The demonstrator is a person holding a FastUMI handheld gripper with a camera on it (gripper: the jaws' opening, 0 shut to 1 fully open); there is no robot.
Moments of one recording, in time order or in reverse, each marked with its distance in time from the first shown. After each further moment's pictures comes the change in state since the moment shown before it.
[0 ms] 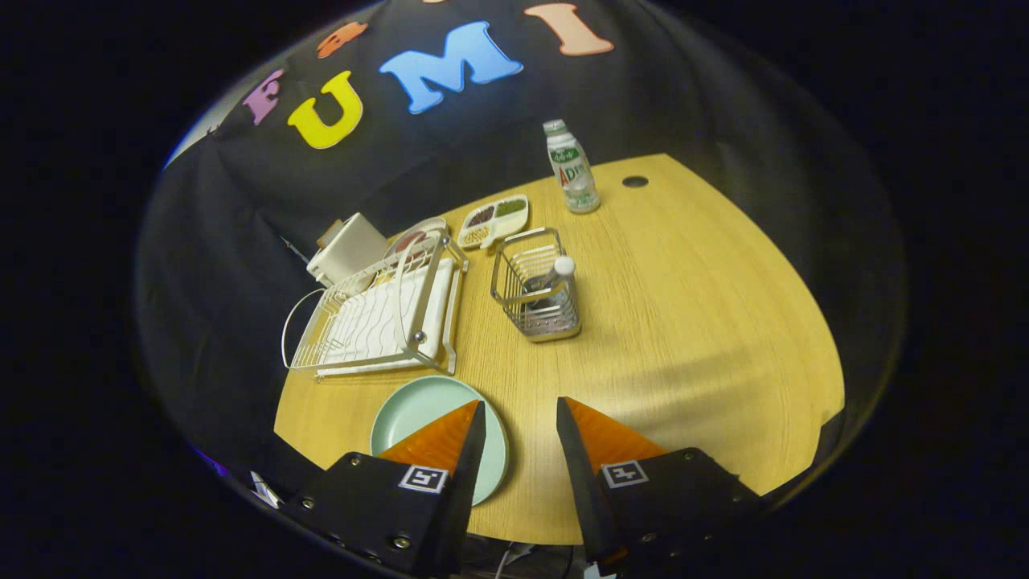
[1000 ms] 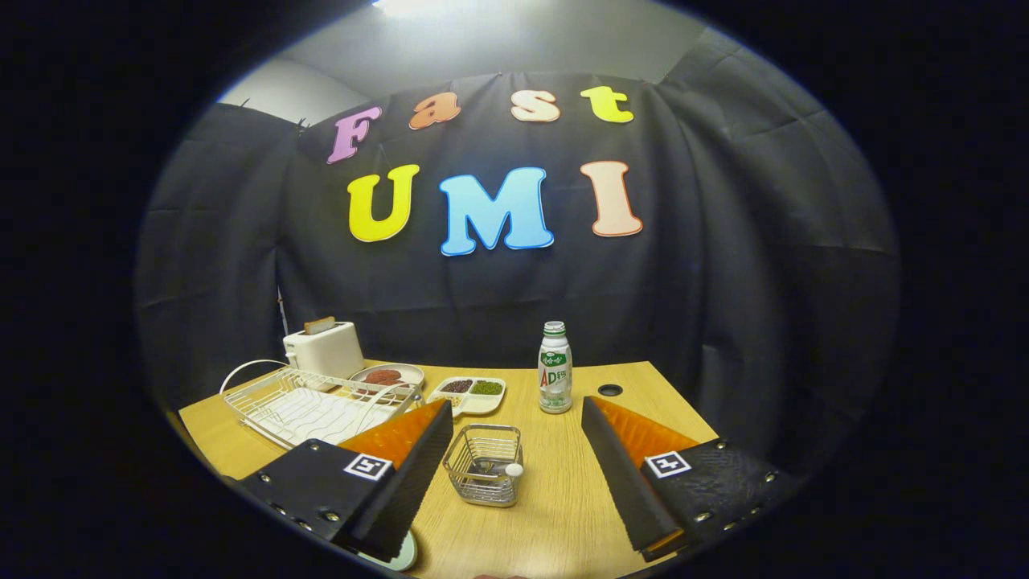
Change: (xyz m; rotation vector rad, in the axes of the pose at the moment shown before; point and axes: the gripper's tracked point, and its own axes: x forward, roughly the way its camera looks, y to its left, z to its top) arm 0.004 -0.022 0.121 -0.302 -0.642 -0.099
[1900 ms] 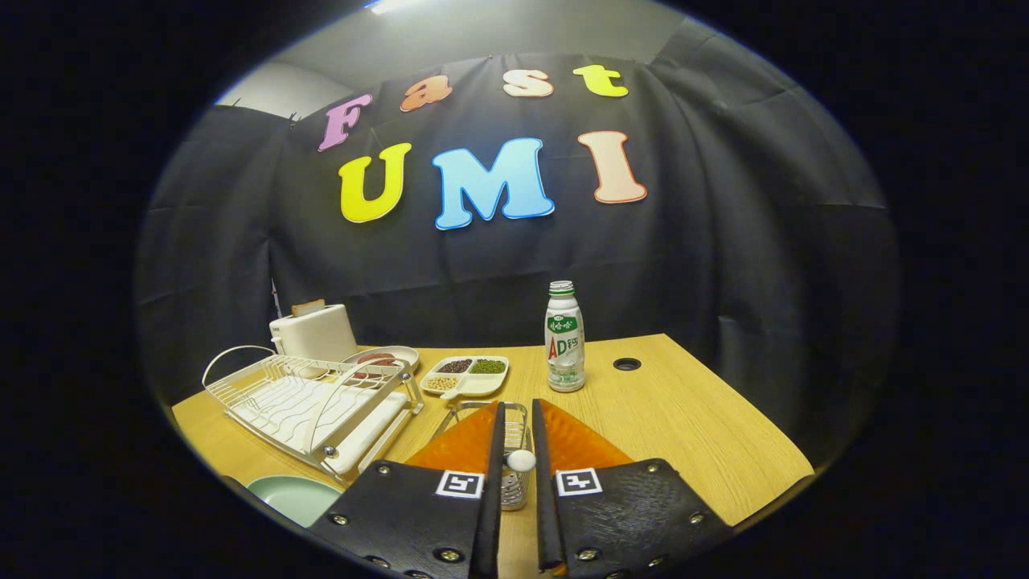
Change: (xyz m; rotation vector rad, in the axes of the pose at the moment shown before) arm 0.047 0.001 -0.057 0.049 0.047 -0.004
